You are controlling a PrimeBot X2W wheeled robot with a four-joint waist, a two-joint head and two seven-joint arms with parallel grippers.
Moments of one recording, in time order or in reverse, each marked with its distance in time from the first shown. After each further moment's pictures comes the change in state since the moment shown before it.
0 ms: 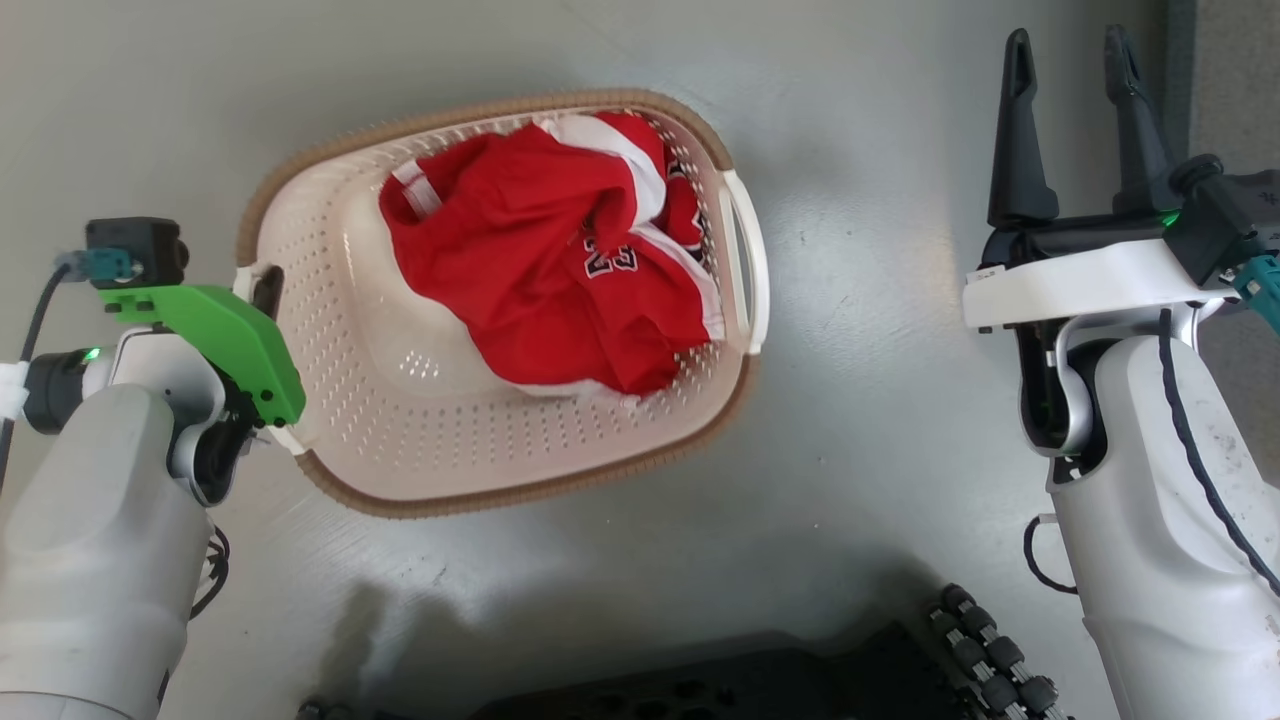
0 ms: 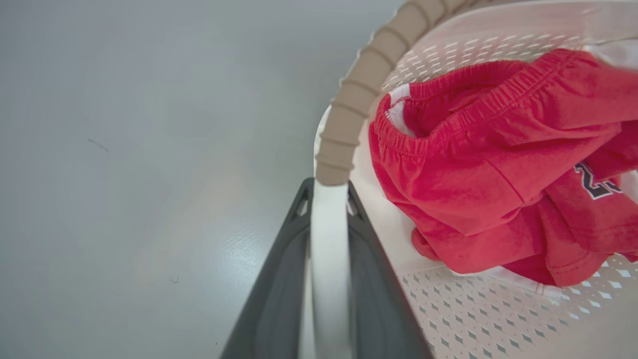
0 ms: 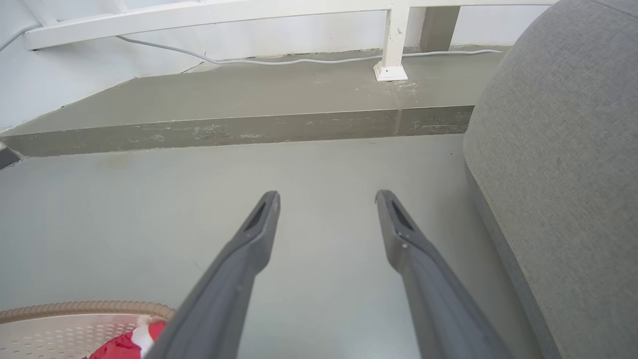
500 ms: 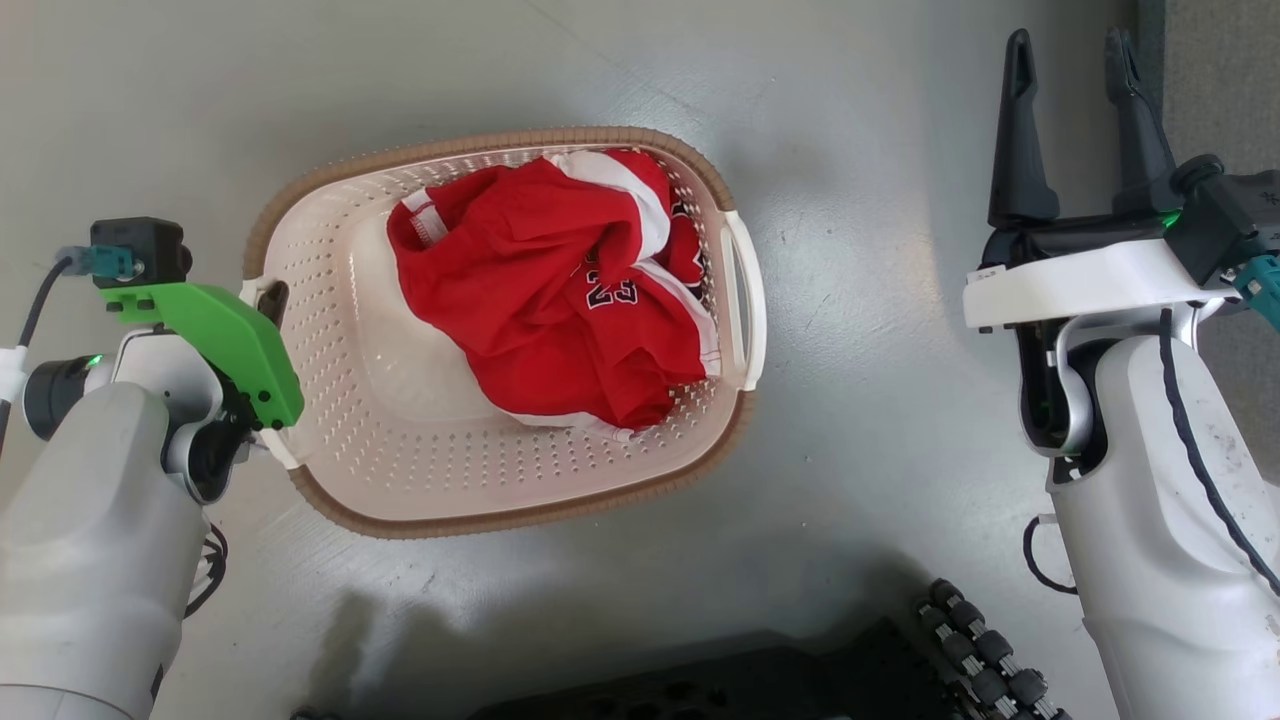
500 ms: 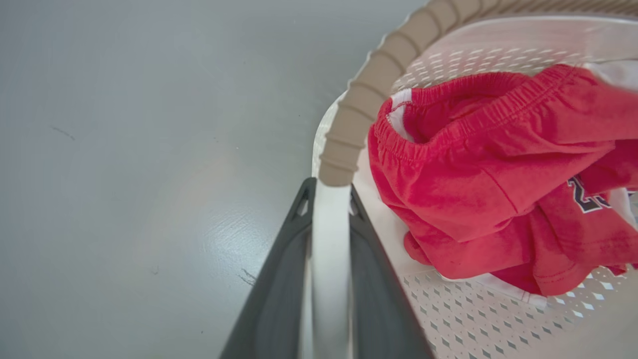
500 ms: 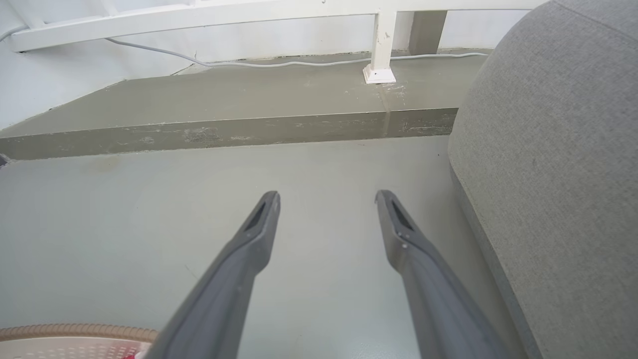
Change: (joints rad) left arm -0.019 0.010 -0.037 0.030 -0.067 0.000 0.050; right arm 0.000 0.001 -0.002 0.002 0.005 0.000 0.000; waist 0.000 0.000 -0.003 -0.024
